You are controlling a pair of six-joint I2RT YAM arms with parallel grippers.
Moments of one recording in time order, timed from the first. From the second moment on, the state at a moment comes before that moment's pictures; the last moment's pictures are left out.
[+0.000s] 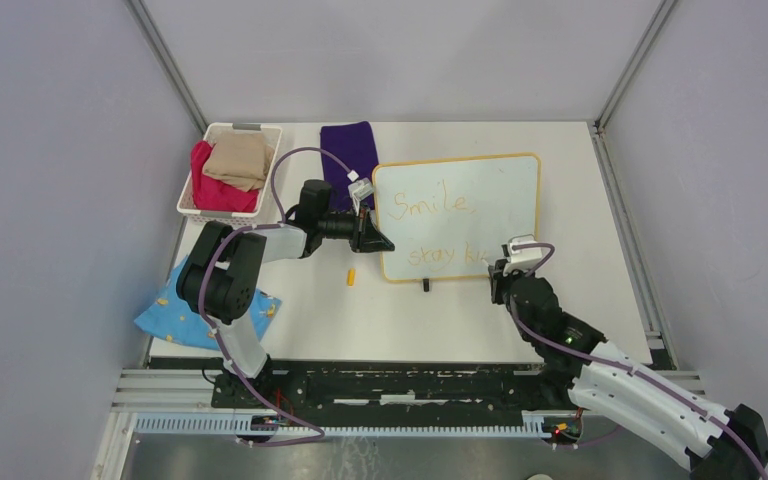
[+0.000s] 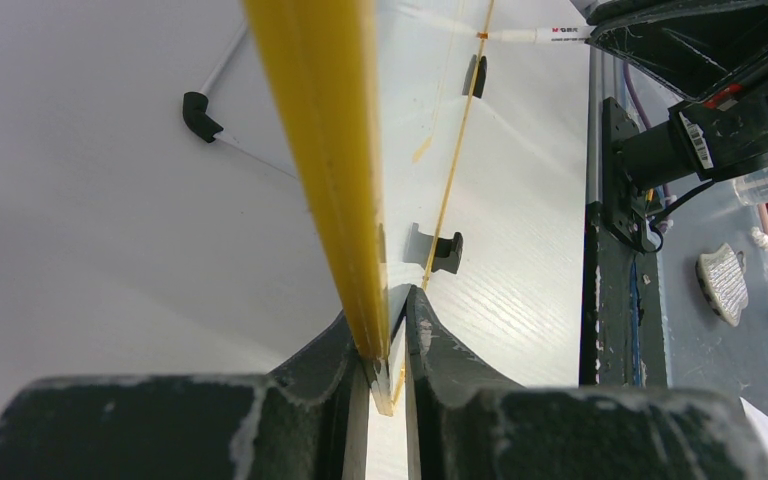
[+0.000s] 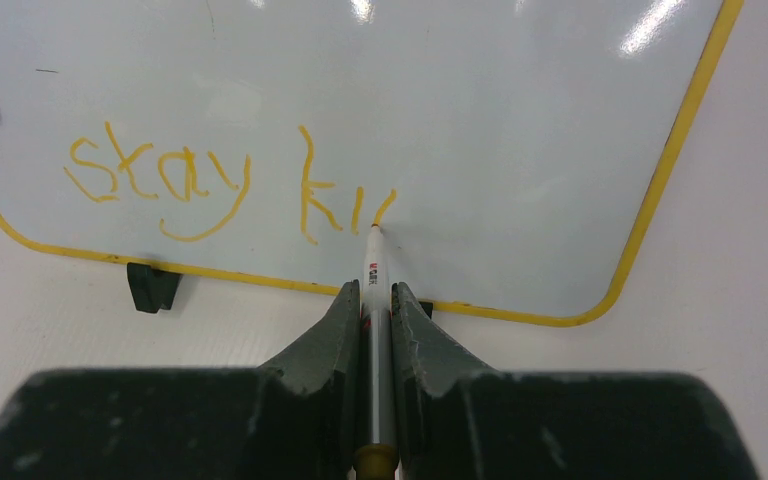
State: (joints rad) left arm -0.36 1.81 0.87 0.36 1.03 -0.10; right arm 0.79 0.58 0.28 -0.07 0.57 0.22
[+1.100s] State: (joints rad) left arm -0.36 1.81 0.87 0.36 1.02 -0.10; right arm 0.73 0.62 0.36 -0.11 0.61 0.17
